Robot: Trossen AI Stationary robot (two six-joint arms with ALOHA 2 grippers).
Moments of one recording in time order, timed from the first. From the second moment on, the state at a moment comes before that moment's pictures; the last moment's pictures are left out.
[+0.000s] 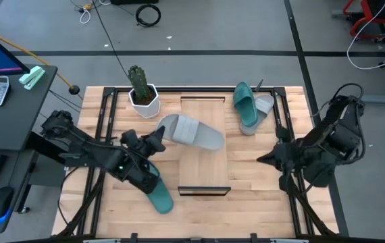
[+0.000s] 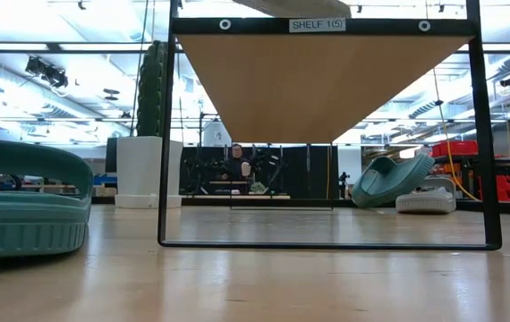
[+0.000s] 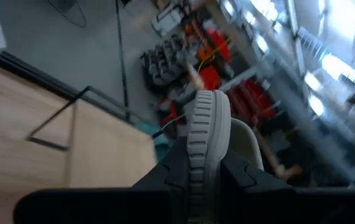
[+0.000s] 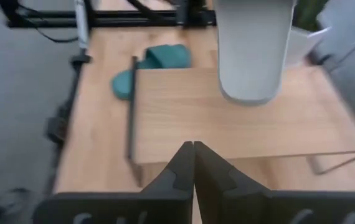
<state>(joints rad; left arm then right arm) -0.53 1.50 1.42 -0.97 -1.49 -2.11 0.85 1.21 1.56 -1.27 0.71 0.68</state>
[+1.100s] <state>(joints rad) -0.17 1.75 1.42 -0.60 -1.35 -2.09 0.85 1.03 1.55 -1.55 0.76 0.56</state>
